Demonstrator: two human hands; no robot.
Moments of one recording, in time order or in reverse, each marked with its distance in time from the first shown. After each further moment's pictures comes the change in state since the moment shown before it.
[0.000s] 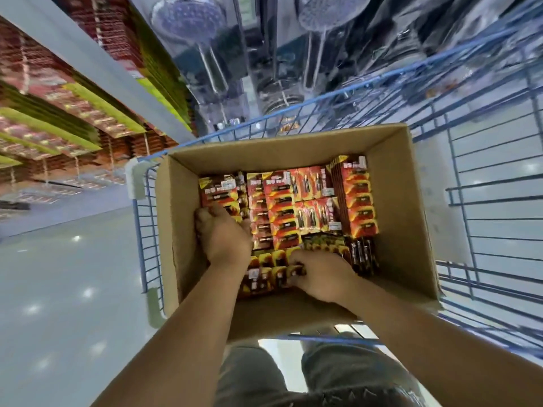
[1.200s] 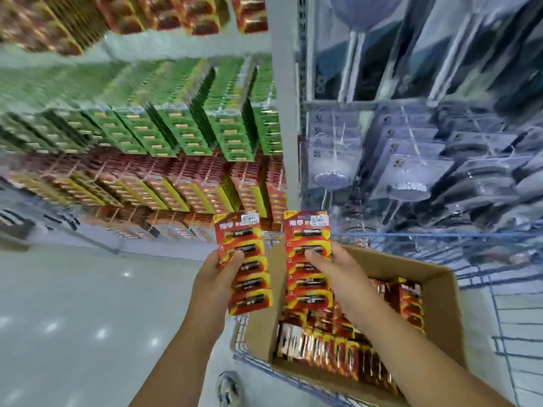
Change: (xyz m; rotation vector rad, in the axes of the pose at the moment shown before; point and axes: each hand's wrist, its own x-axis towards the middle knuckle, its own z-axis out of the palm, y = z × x) left_hand -0.129 -0.131 -0.242 -1.468 0.012 0.105; right_hand -0.098 -0.194 -0.113 1.079 0.205 -0.298
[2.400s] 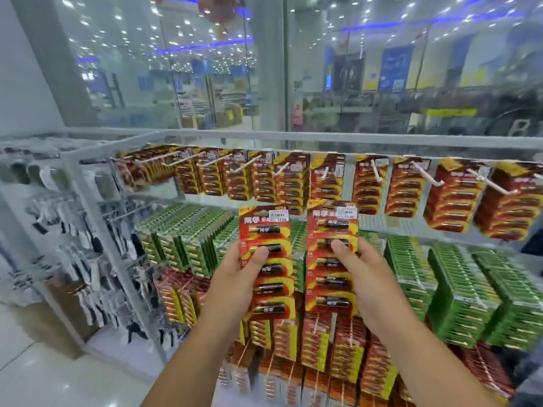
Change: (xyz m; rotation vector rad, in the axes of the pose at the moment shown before) left_hand 0.102 0.307 -0.446 -0.085 0.066 0.522; right_hand 0.053 -0.231 0.541 -0.022 -0.085 -0.570
